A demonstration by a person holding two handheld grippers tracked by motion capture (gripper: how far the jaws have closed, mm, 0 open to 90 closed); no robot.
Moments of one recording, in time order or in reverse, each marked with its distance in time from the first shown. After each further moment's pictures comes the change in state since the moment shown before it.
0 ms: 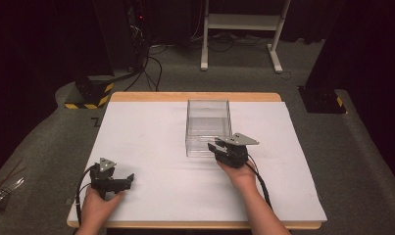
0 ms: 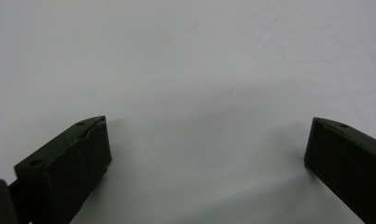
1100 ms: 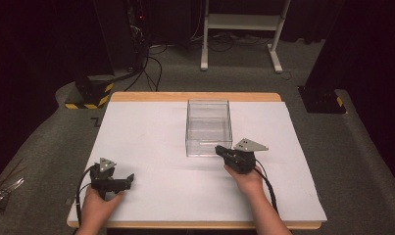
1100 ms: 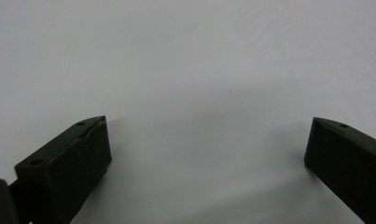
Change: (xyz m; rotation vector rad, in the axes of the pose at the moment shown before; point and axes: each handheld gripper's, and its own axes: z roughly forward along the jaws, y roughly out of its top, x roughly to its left) left arm 0.000 0.000 0.000 0.000 0.001 0.001; right arm -0.007 -0.015 -0.023 -0.017 0.067 -0.009
